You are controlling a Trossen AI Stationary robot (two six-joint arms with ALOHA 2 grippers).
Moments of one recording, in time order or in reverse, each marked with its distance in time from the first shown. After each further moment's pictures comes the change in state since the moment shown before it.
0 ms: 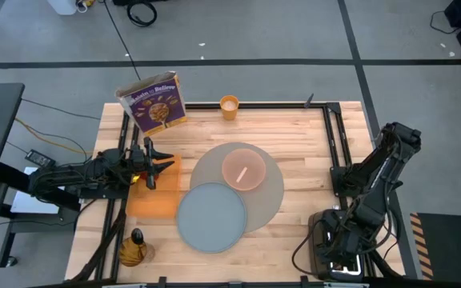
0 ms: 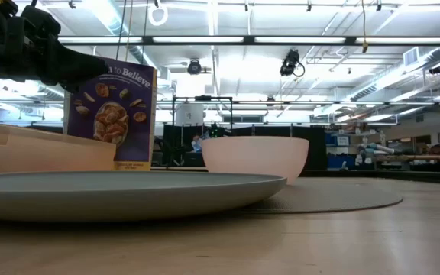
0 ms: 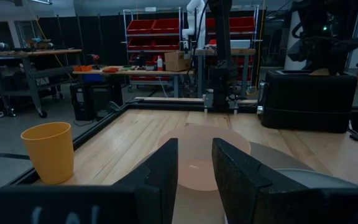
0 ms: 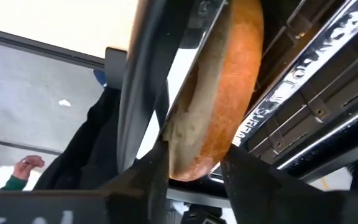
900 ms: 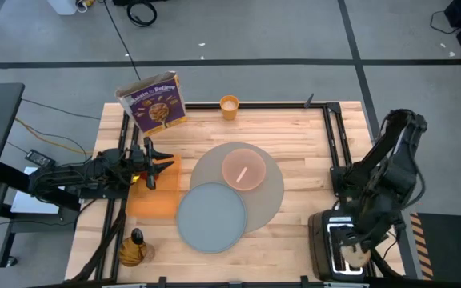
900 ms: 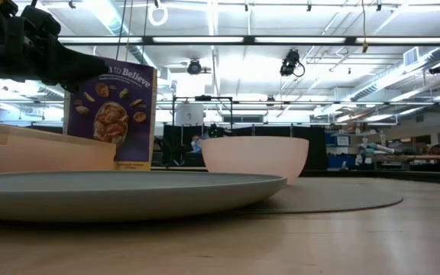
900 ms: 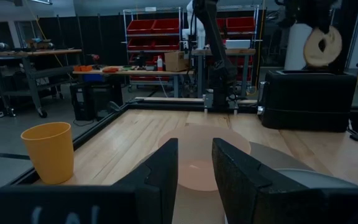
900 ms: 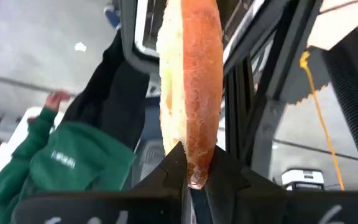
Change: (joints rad) left arm 0.000 0.000 0.000 0.000 0.000 0.000; right arm 0.001 -0.262 0.149 -0.162 -0.127 0.073
